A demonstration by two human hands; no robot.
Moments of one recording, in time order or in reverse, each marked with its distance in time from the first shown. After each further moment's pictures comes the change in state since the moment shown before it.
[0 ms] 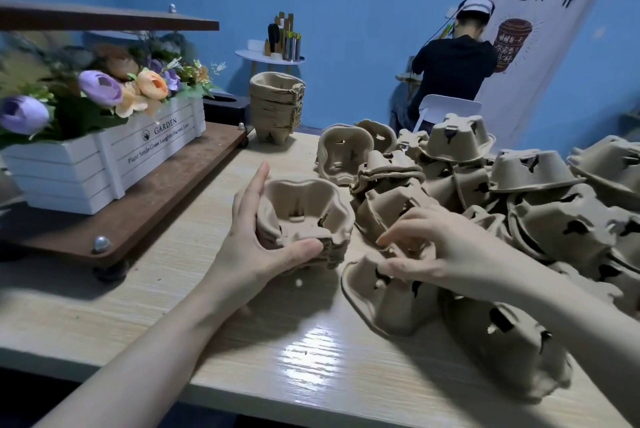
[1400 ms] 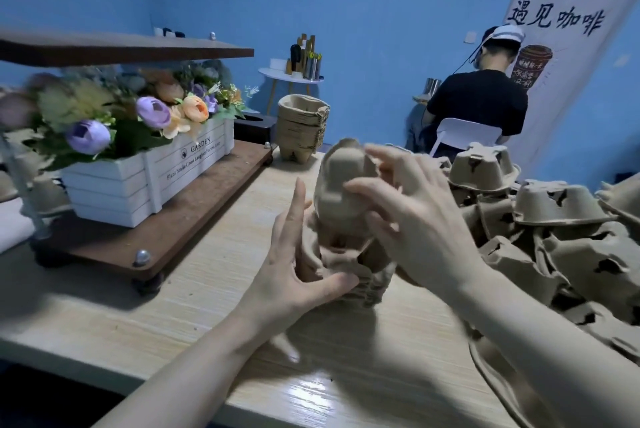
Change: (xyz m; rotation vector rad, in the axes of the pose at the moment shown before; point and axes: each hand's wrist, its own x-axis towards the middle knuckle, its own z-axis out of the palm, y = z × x) left_hand -0.004 -0.003 0.004 -0.034 -0.083 0.117; right_hand 0.052 -0.054 0.003 -0.327 0.654 -0.359
